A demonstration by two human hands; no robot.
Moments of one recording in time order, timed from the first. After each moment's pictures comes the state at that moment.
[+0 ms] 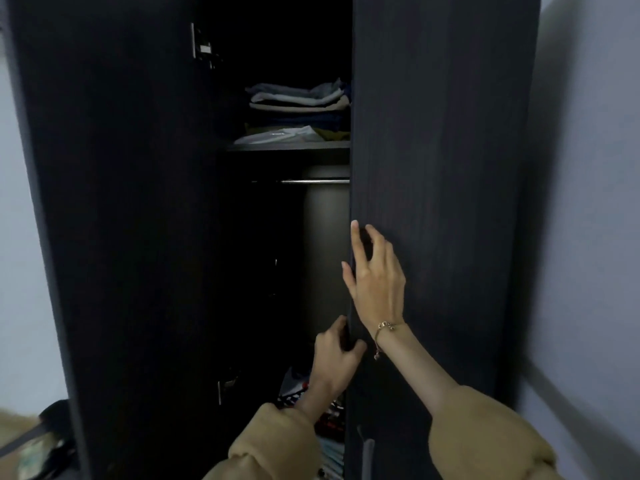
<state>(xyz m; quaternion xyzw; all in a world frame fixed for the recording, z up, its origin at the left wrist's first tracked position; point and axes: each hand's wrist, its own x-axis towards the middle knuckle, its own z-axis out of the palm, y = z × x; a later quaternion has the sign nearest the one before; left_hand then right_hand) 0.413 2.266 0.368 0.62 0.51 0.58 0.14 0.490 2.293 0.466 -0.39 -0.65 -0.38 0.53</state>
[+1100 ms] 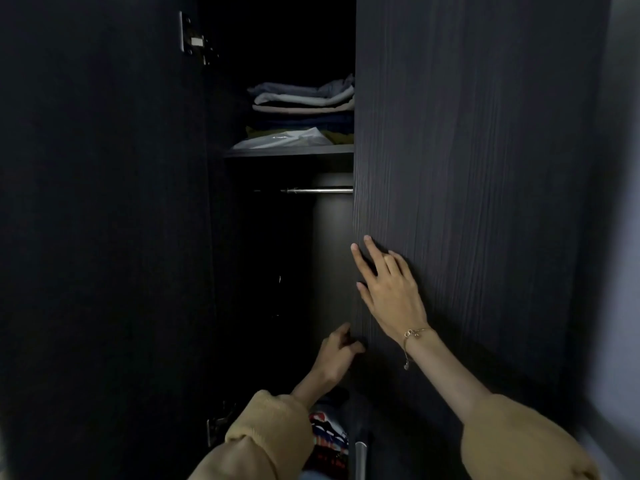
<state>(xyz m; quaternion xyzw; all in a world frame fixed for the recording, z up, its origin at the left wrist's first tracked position) 0.377 2.380 0.382 0.59 0.56 0.50 0.28 0.496 2.413 0.466 -0.33 -0.74 -0.41 0.42</state>
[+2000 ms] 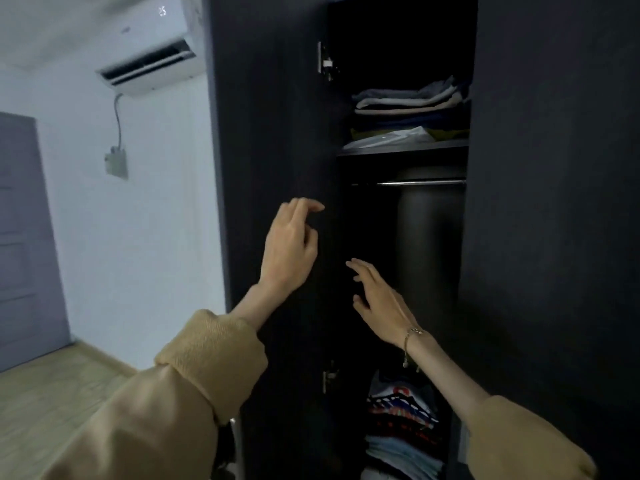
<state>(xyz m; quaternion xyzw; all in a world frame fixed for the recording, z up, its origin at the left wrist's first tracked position) 0.211 2.150 0.524 0.59 0.52 0.52 -0.34 0.355 2.250 0.448 -0.23 -0.90 0.07 0.37</state>
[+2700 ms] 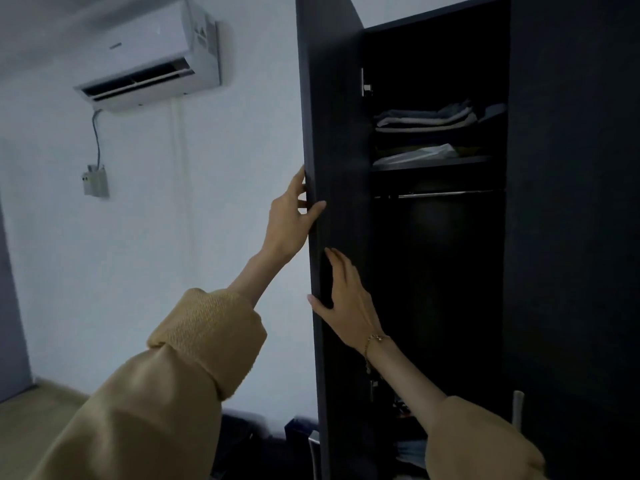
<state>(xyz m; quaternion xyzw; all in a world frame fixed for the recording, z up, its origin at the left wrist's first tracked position) 0.076 2.097 0.587 0.64 0.49 0.57 -0.12 0.187 2.132 0.471 -0.26 -0.83 0.01 0.49</state>
